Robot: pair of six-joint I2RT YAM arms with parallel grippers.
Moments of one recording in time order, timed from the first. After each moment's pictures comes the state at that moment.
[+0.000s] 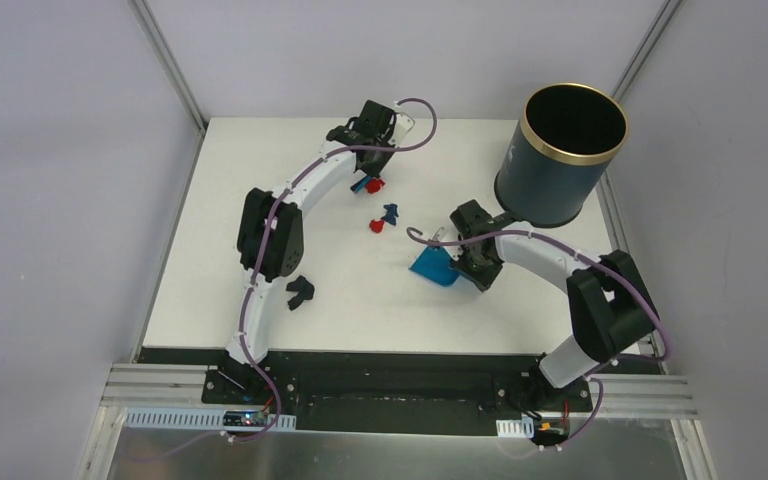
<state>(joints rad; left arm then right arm) -0.50 2.26 2.06 -0.68 -0.07 0.23 0.55 1.55 0.95 -0.82 0.07 -0.45</state>
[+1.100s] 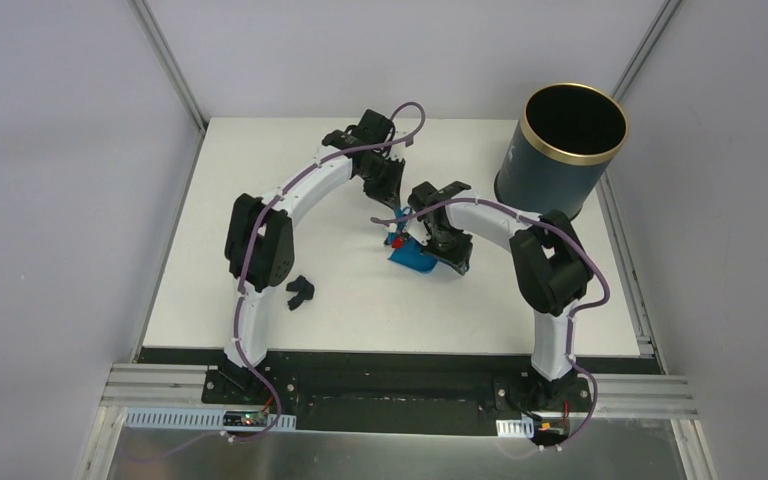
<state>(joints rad) -0.54 2.13 1.93 -0.85 0.31 -0.19 0.65 1.96 1.42 -1.07 0.15 -0.46</state>
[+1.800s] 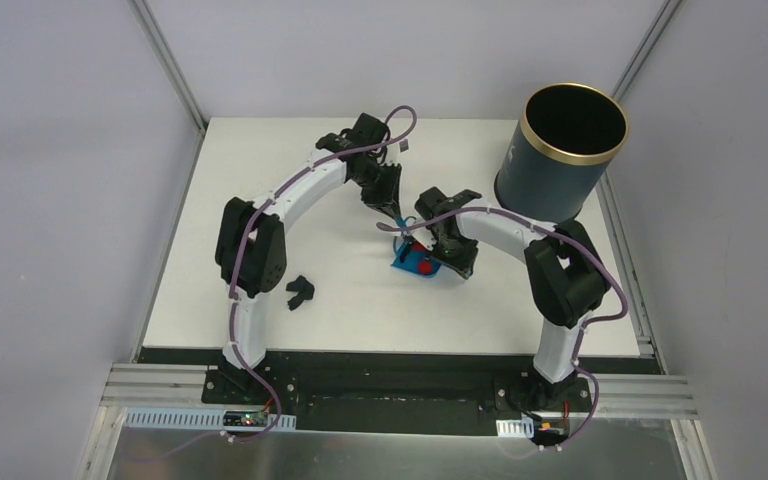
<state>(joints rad) -0.53 2.06 1.83 -0.84 0.45 -0.34 0.65 1.87 1.32 -1.02 0.15 -0.45</state>
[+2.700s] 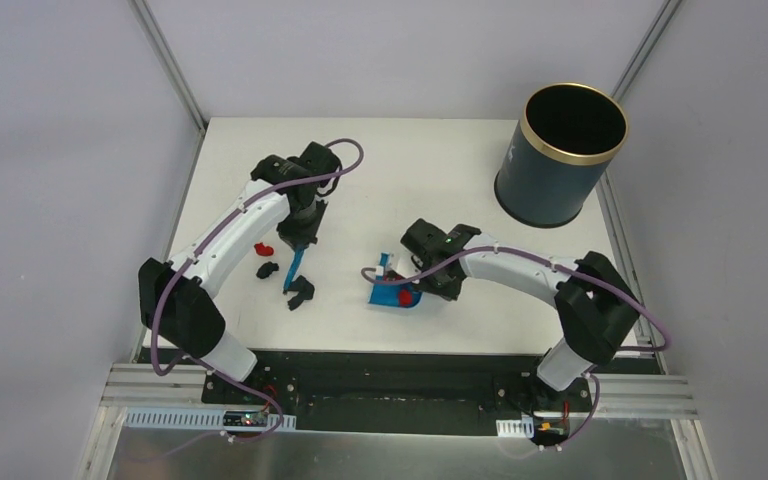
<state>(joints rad) -0.50 1.55 1.51 -1.28 -0.19 -0.21 0.85 1.61 1.09 -0.87 0.06 -0.52</state>
